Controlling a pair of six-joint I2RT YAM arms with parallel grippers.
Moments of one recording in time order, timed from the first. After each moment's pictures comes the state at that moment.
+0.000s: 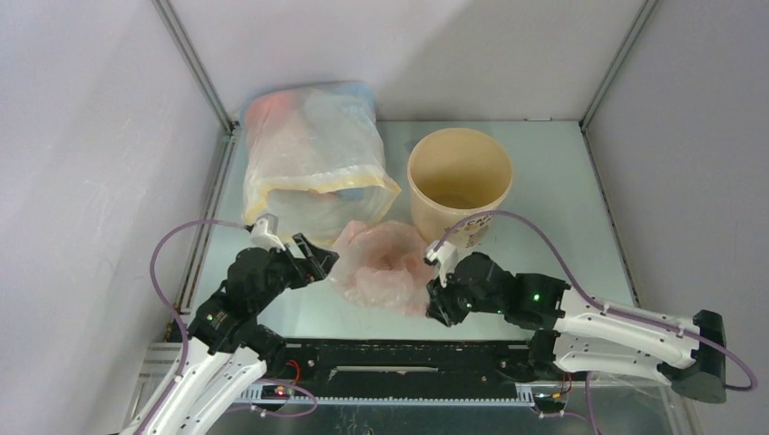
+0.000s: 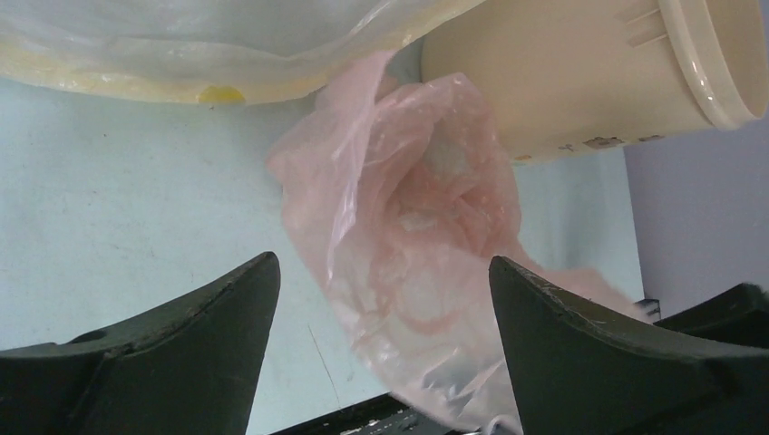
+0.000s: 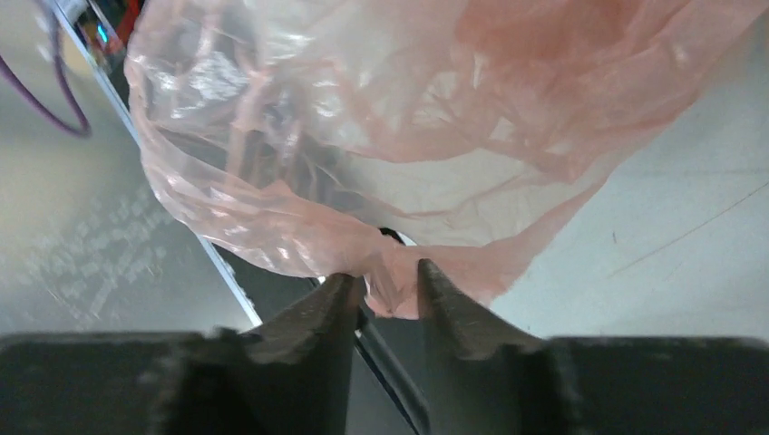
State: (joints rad) left arm -0.51 0.38 0.57 -0.61 -0.05 -0.75; right arm 1.15 0.88 0.72 -0.50 -0.01 0.39
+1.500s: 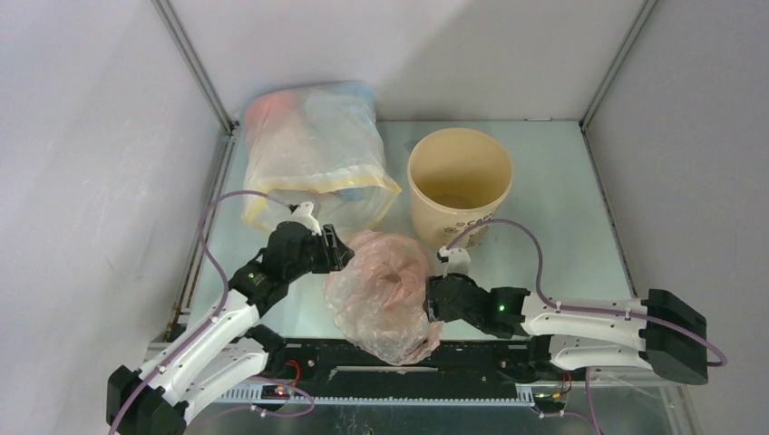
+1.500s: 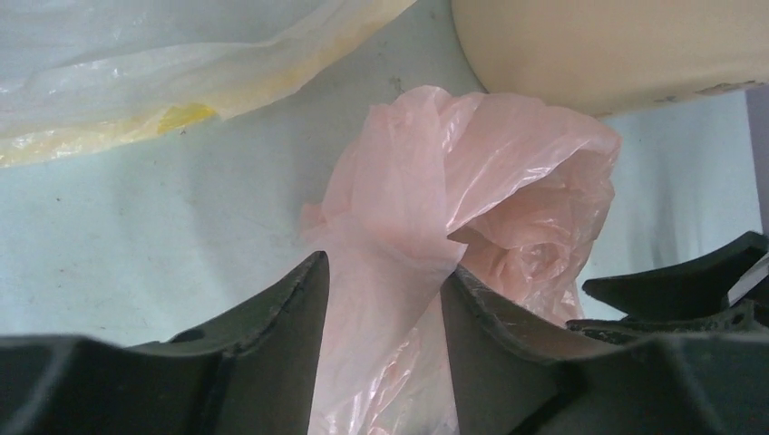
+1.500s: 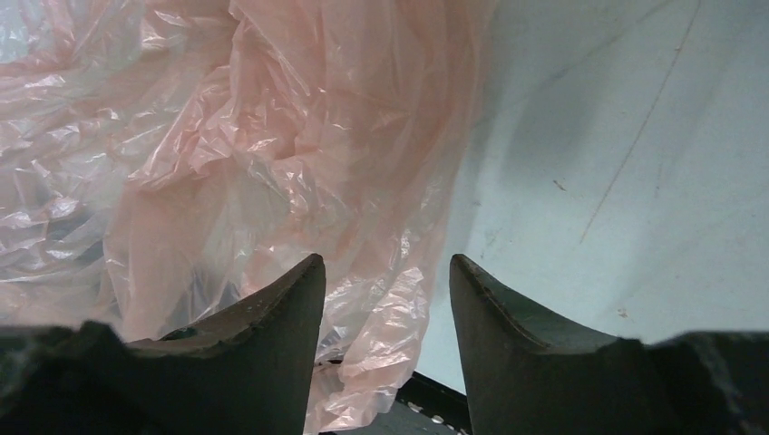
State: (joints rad) left arm -0.54 0.77 0.54 -0.34 0.03 -0.57; right arm 1.22 1.07 0.50 -0.31 0.39 0.87
